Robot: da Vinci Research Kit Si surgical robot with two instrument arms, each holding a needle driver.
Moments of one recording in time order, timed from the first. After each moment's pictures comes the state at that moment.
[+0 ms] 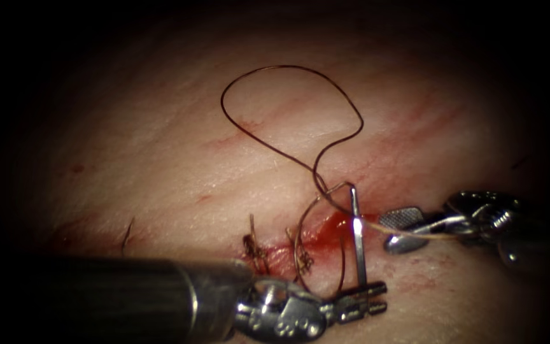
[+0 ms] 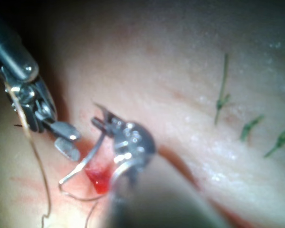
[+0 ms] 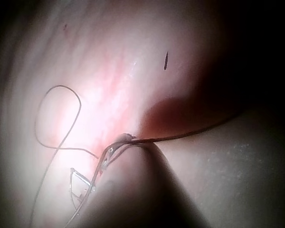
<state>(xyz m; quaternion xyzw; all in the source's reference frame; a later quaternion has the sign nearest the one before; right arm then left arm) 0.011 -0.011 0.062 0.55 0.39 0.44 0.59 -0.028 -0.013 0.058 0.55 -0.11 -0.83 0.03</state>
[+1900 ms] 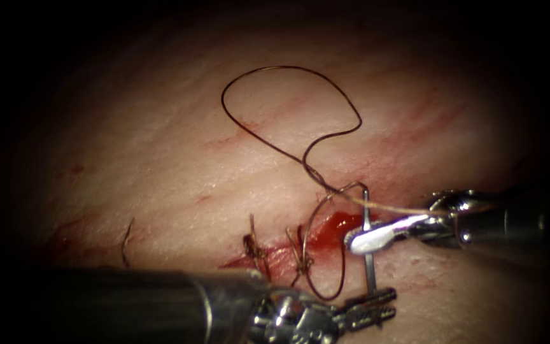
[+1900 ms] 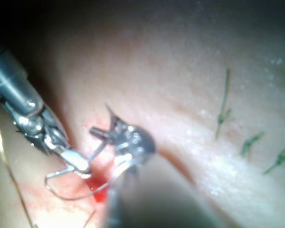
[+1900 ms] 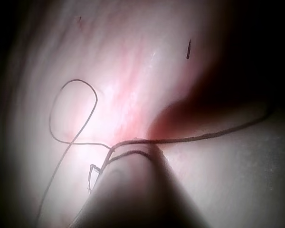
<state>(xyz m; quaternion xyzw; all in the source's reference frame) 0.014 -0.009 0.064 0.53 0.44 0.44 0.57 -0.029 -0.013 0.056 0.55 -0.08 -0.83 -0.01</state>
